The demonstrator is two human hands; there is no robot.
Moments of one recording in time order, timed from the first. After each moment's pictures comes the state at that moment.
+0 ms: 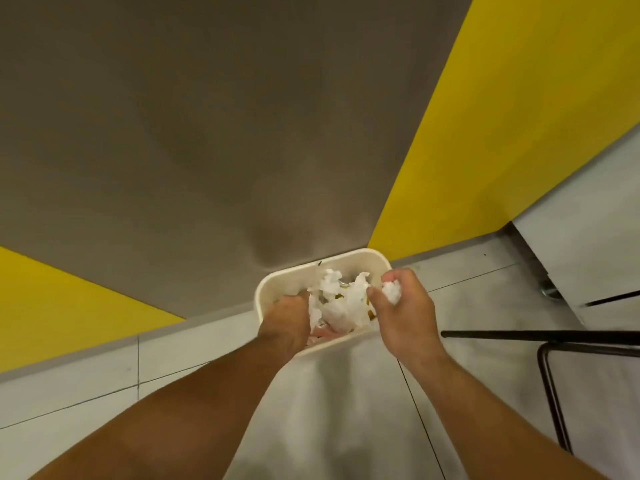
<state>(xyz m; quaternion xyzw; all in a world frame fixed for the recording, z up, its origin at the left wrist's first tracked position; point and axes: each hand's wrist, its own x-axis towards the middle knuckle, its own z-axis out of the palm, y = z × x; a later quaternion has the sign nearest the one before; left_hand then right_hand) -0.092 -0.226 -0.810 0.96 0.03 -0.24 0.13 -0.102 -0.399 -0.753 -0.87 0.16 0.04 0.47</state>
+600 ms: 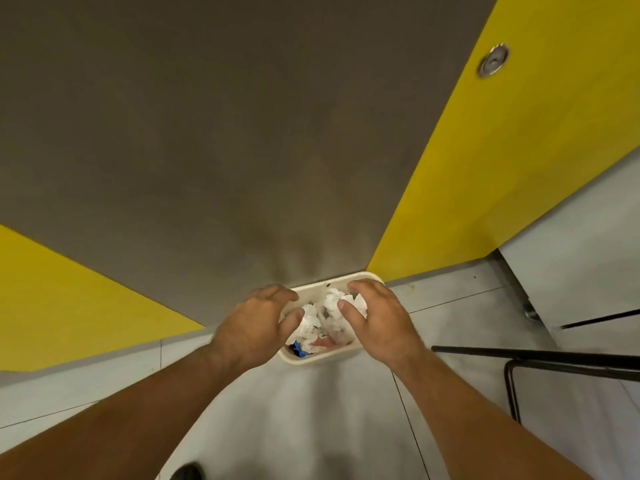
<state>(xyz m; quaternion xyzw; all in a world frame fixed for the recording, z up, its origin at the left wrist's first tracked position) -0.111 -0.168 -0.681 0.96 -0.03 -0.15 0.22 -0.091 -0.382 -0.692 -0.94 -0.04 0.12 0.32</state>
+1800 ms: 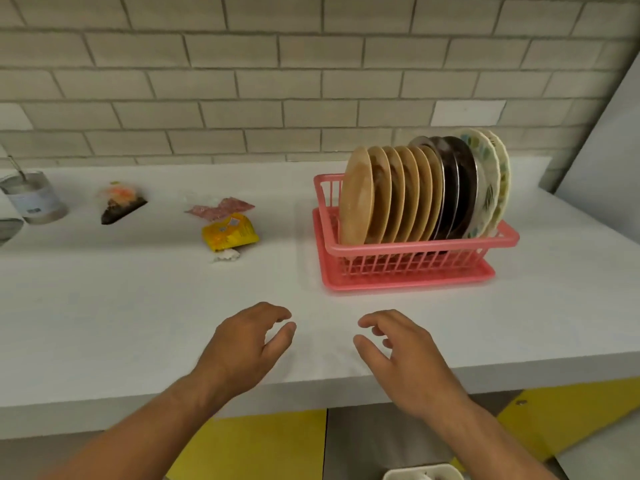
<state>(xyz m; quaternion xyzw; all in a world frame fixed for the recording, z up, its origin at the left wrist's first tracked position) -0.134 0.128 -0.137 0.96 0.00 0.12 0.25 -0.095 -0.118 -0.123 -0.91 -0.21 0.03 0.37</state>
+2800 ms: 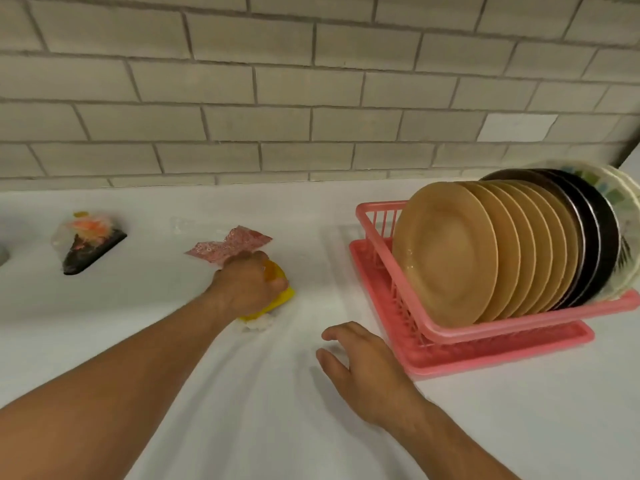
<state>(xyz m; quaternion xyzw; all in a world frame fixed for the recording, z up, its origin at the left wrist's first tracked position) 0.107 0.319 -0.123 0.97 0.11 -0.02 0.19 0.026 0.084 -0.139 -0.93 -0.22 0.05 0.30</state>
